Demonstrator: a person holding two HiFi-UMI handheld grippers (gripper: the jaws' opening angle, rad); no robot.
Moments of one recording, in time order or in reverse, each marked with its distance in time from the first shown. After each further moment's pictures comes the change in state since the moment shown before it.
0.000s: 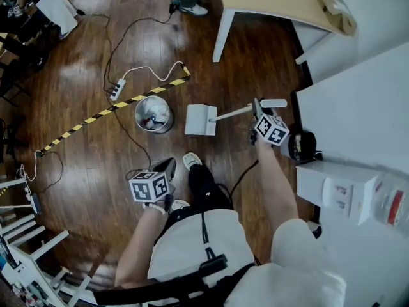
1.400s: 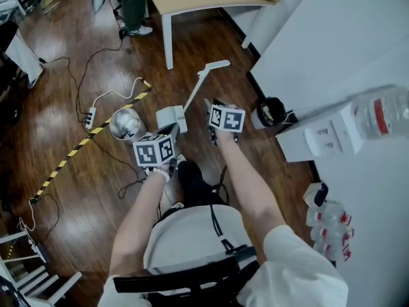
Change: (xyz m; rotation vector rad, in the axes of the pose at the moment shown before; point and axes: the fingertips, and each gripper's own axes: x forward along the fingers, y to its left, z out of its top) left arm -0.012 -0.146 -0.005 0.319 -0.061 -0.261; right arm -0.186 0.102 -0.046 0.025 0.107 -0.118
